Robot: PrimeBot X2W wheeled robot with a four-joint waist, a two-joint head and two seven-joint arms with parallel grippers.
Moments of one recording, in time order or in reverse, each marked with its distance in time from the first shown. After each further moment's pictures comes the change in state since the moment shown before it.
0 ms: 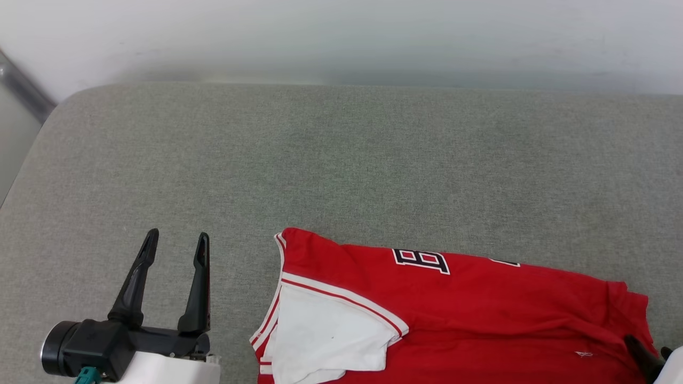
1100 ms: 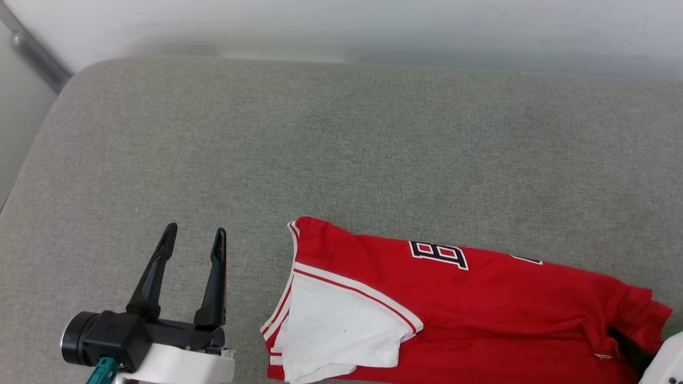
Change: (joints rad) left arm -0.038 -0.101 0.048 0.047 0.081 -0.108 0.000; right arm -0.051 -0.125 0.162 0.242 0.231 -0.016 -0.047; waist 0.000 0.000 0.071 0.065
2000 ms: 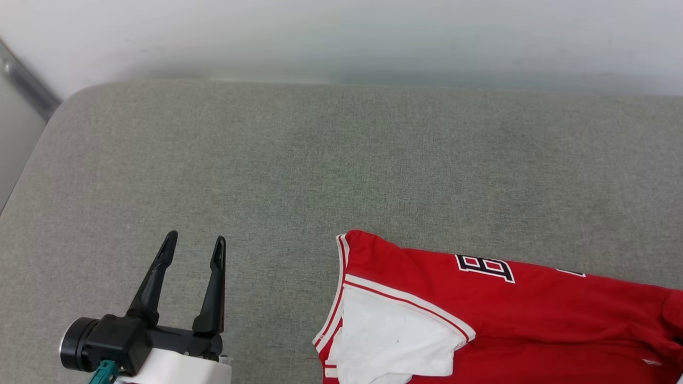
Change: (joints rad) left arm 0.017 0.014 -0.004 0.015 -0.003 0.000 0.000; right arm -0.052 -0.015 -0.201 0.080 -0.175 0.017 -0.132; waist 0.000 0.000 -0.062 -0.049
